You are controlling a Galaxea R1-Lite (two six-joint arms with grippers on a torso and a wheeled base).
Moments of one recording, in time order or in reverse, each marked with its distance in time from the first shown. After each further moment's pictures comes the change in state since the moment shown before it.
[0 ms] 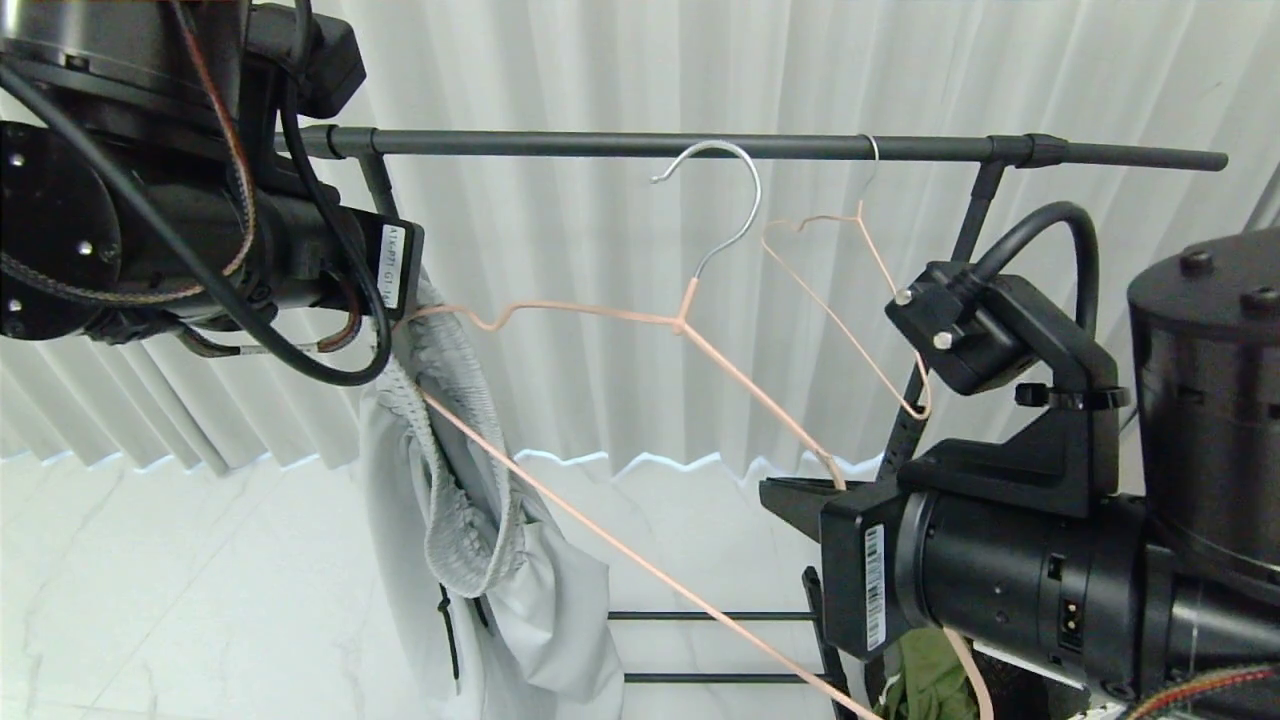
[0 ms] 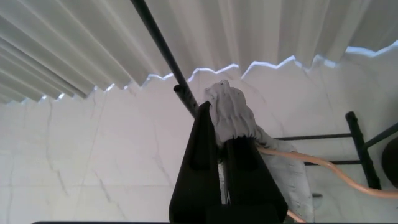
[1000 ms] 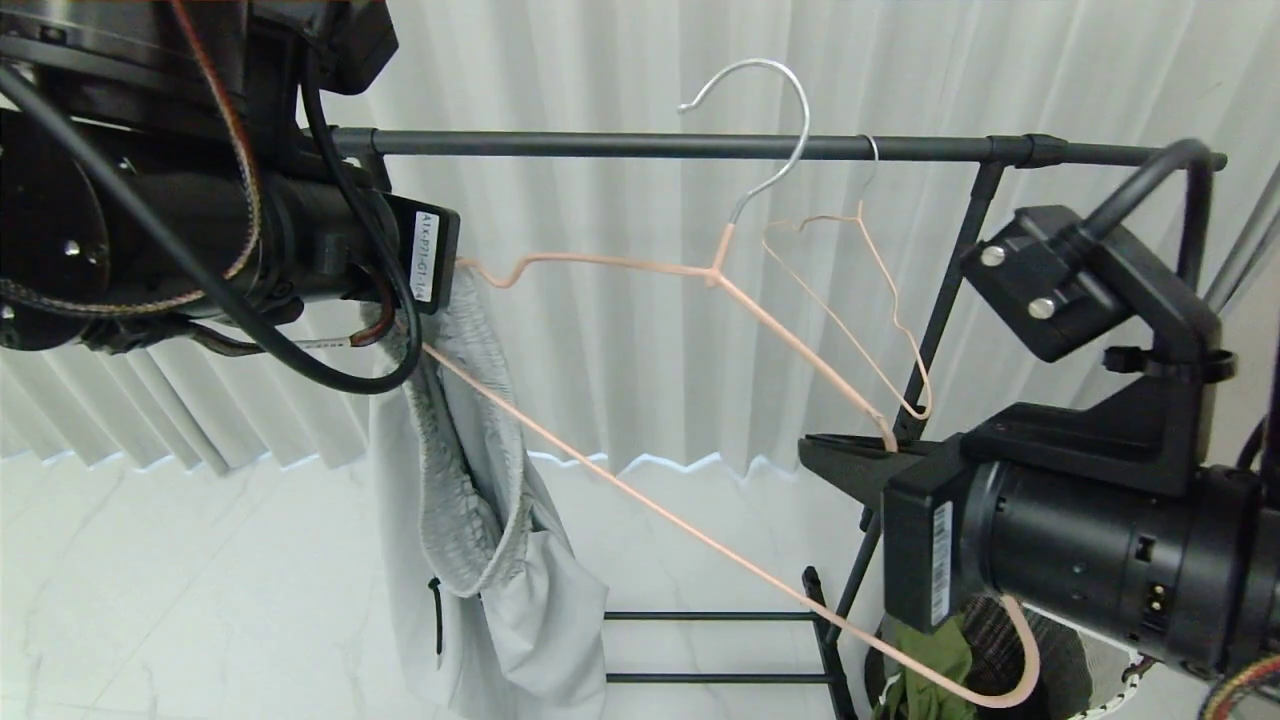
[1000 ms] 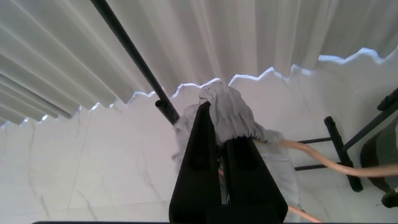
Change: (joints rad) left arm -0.089 -0.004 0.004 -0.056 0.000 0.023; right arm -0.013 -0.059 0.033 -0.072 -0.026 -0.159
